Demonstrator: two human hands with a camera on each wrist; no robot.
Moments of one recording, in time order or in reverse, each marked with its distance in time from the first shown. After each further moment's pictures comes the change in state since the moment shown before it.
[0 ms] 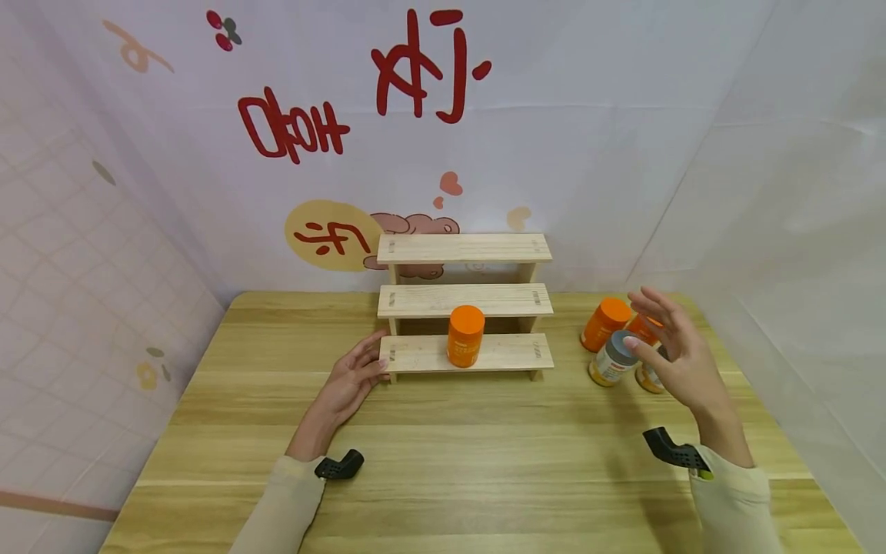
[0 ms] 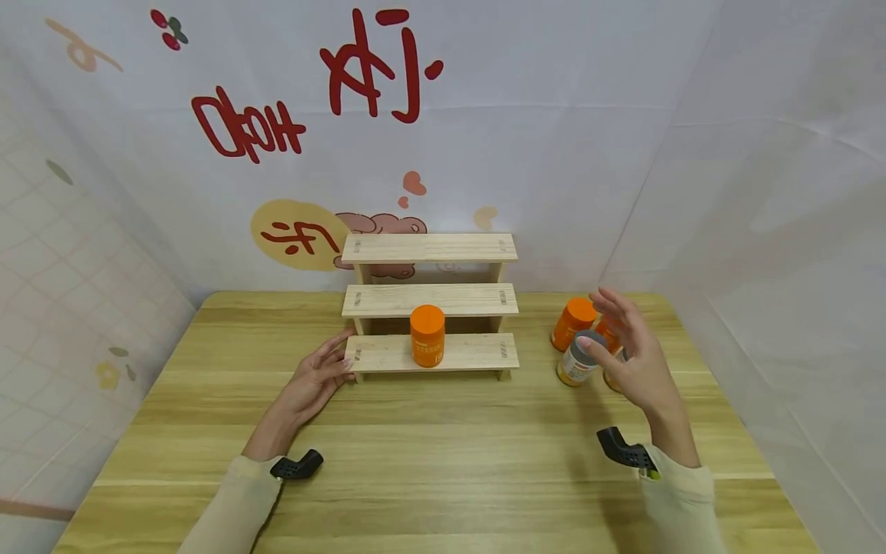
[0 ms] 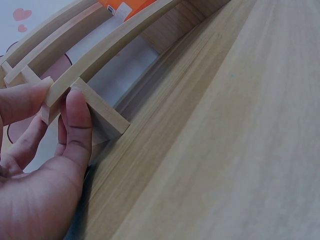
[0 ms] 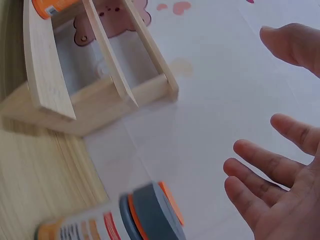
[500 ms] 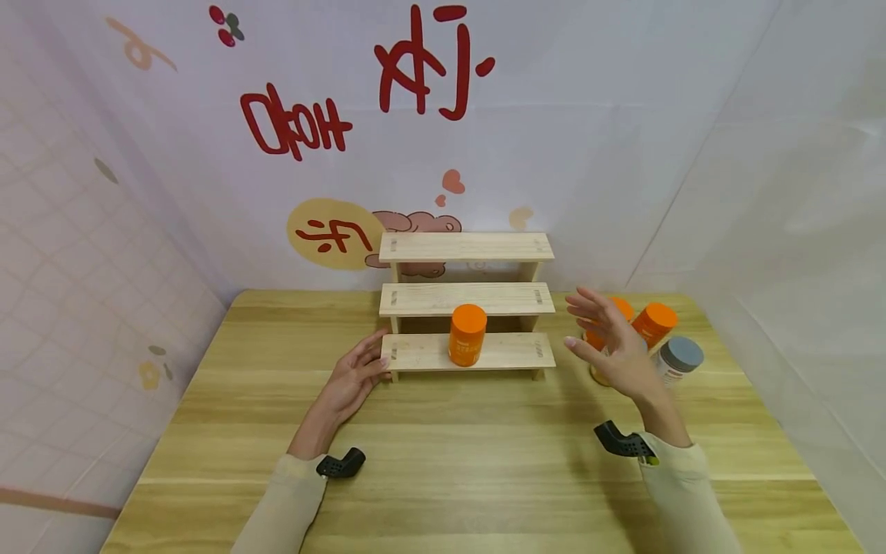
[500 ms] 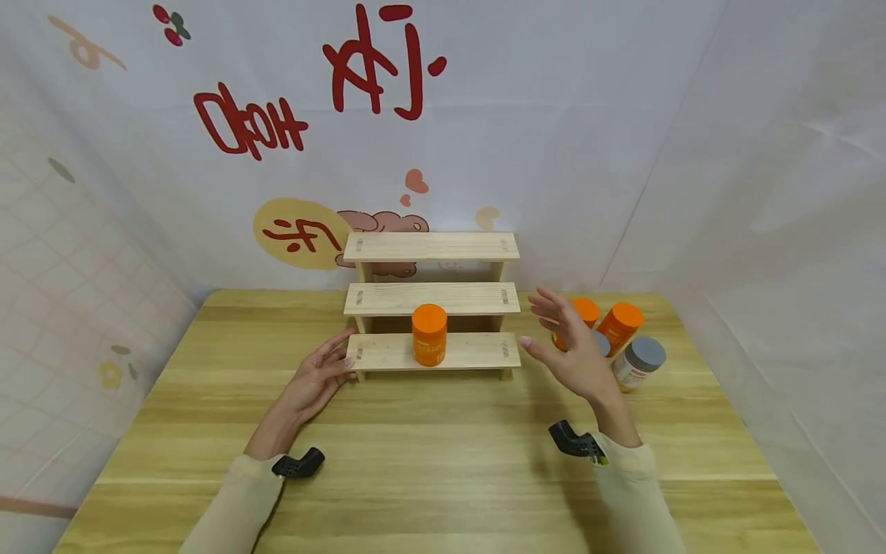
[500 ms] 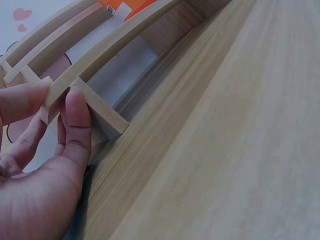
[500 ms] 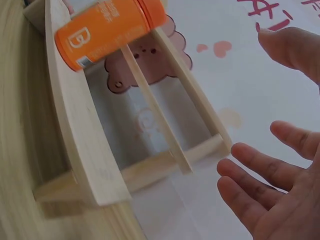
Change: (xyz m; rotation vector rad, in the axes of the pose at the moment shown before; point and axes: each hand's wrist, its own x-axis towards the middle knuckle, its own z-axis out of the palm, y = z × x) left_hand 0.001 -0.004 -0.002 0.011 0.006 -0.006; right_hand 0.025 0.004 0.064 0.009 -0.126 -0.015
